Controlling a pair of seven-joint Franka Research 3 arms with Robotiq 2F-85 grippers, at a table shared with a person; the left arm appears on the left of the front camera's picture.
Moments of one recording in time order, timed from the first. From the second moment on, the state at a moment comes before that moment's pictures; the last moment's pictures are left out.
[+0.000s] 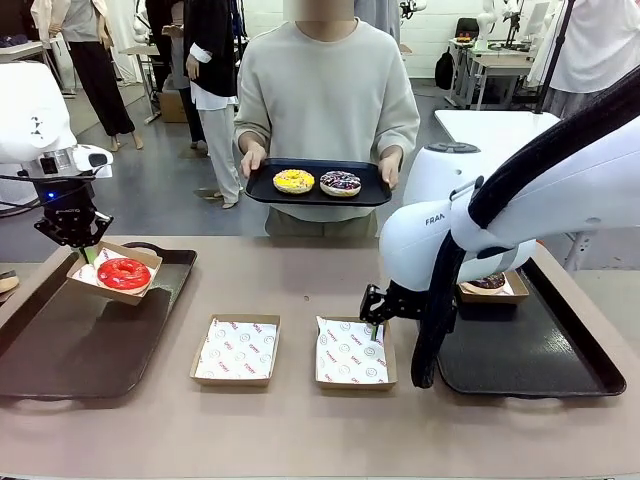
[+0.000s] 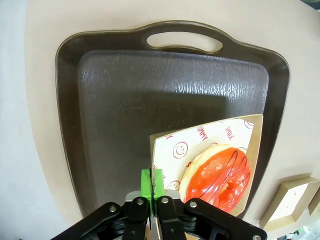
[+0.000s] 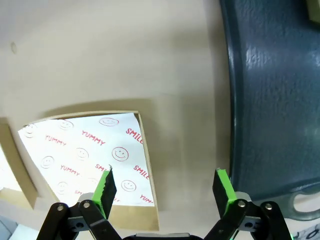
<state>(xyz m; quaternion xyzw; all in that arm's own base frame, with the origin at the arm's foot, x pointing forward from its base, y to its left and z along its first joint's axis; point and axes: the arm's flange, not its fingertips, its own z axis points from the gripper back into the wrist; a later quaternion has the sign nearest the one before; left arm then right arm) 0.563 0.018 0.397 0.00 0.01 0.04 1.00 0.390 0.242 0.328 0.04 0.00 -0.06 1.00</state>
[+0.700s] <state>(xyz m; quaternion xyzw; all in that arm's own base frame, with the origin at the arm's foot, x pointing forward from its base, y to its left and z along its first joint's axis) 0.579 0.018 0.387 0.00 0.01 0.05 1.00 0.382 0.254 0.318 0.03 0.01 -0.05 1.00</state>
